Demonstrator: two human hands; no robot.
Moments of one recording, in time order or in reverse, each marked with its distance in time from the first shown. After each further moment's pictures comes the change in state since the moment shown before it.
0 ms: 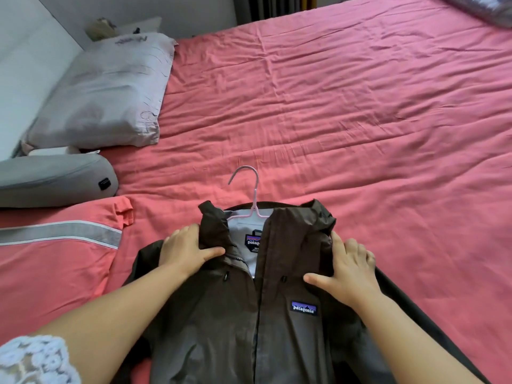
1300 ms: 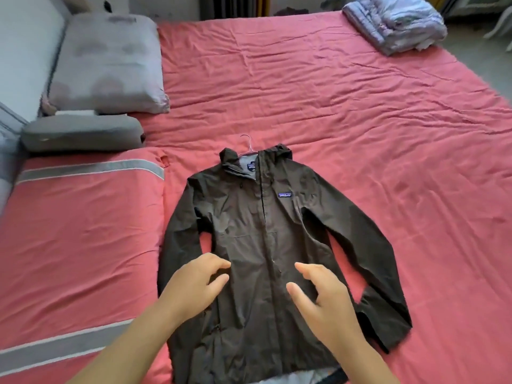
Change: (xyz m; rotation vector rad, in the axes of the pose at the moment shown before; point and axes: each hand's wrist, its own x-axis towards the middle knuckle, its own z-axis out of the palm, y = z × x) left_hand -0.357 -0.157 -0.144 -0.487 -0.274 0.547; right_hand -0.456 -0.195 -0.072 0.521 0.246 0.001
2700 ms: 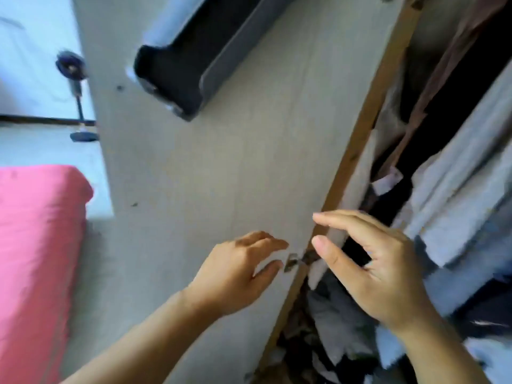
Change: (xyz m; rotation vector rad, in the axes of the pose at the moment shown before) left_hand -0.721 0.457 0.171 -0.401 -0.647 2.008; right_hand -0.942 -0.219 -0.119 -0.732 1.455 0.587
